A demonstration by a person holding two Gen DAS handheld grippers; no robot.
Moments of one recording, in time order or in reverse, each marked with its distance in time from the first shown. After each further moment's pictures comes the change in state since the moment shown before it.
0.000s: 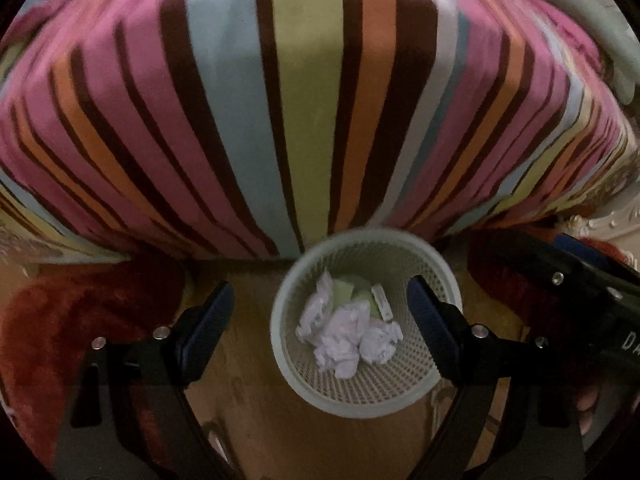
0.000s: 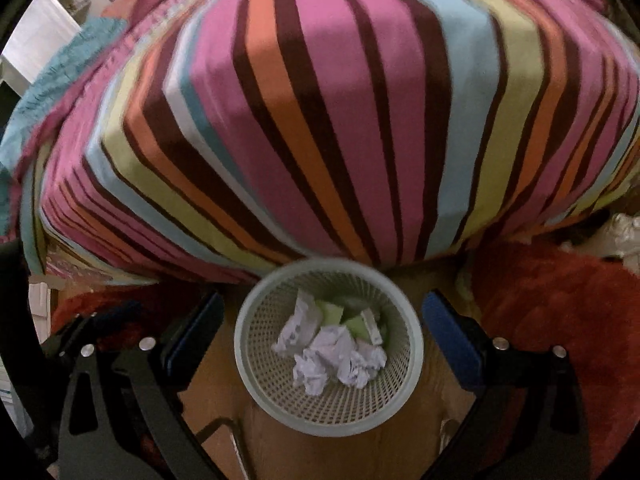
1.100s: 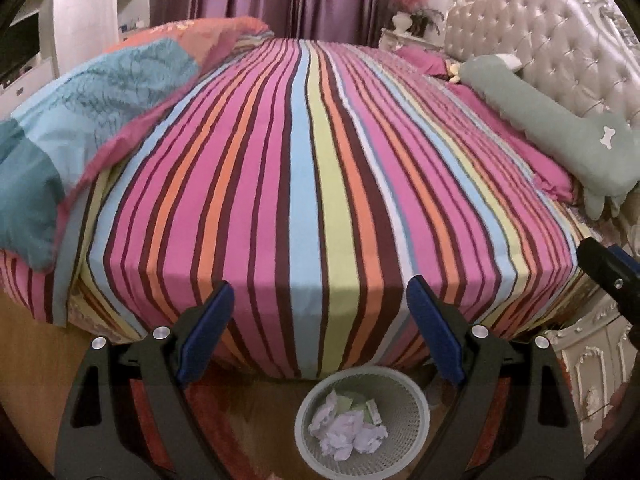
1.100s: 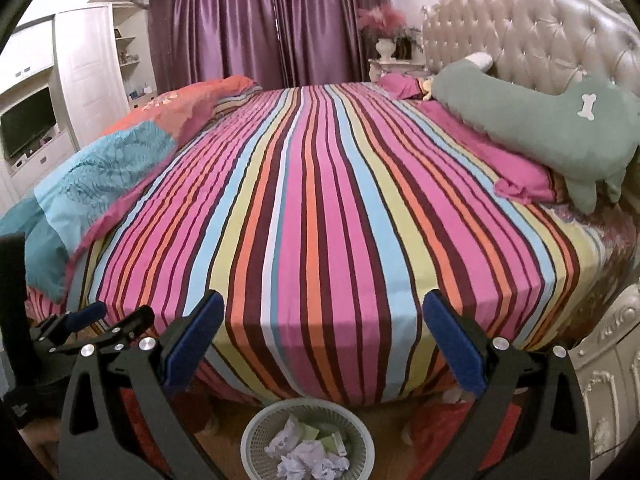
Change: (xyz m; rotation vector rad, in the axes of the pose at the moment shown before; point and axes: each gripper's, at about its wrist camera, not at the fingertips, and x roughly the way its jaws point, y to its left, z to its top) left arm -0.167 0.019 0.061 -0.073 -0.433 0.029; right arm -0.163 0.040 0.048 -0.144 -0.519 -0.080
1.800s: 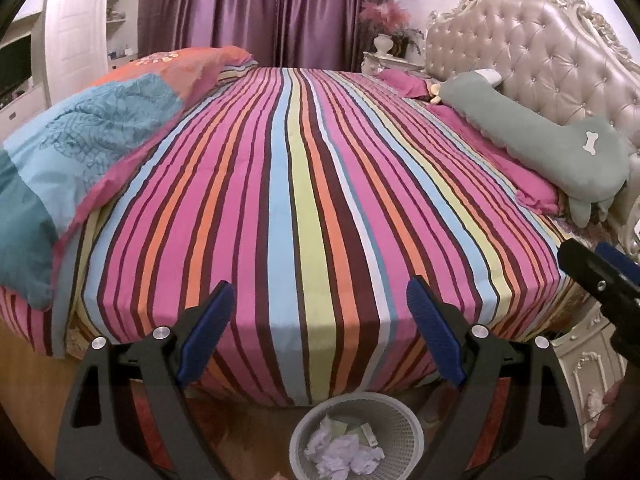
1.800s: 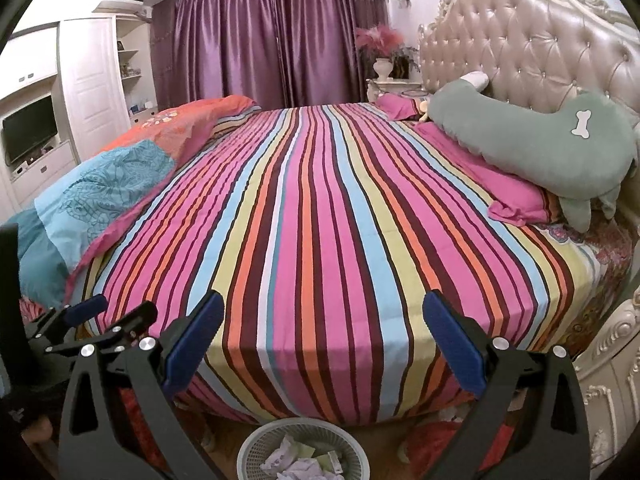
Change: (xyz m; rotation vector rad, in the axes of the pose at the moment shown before) left arm -0.011 -0.018 0.018 0.052 -0.098 -0.022; right arm -0.009 -0.001 0.010 -0.005 -0.067 -0.007
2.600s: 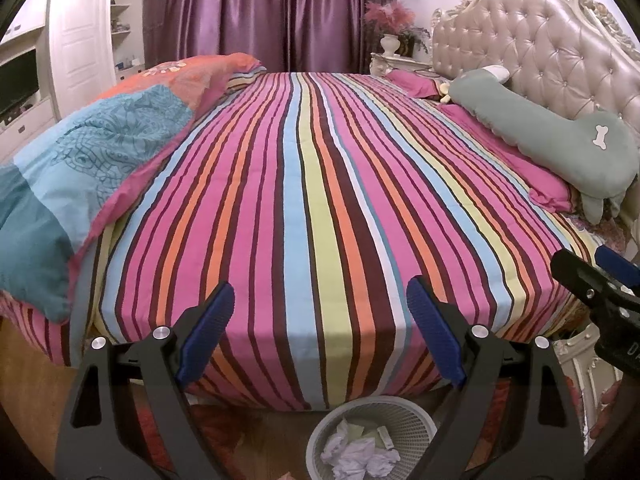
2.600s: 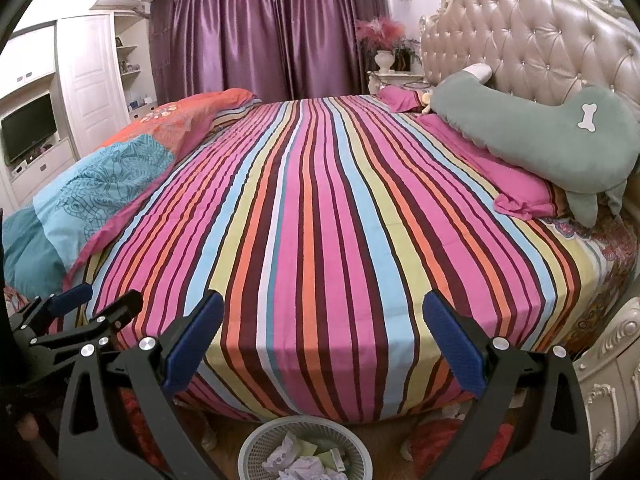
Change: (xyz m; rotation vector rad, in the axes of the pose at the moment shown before) left arm -0.001 0.000 0.005 0.029 -0.004 0.053; right arm 0.012 0.000 0.001 0.004 0.025 0.008
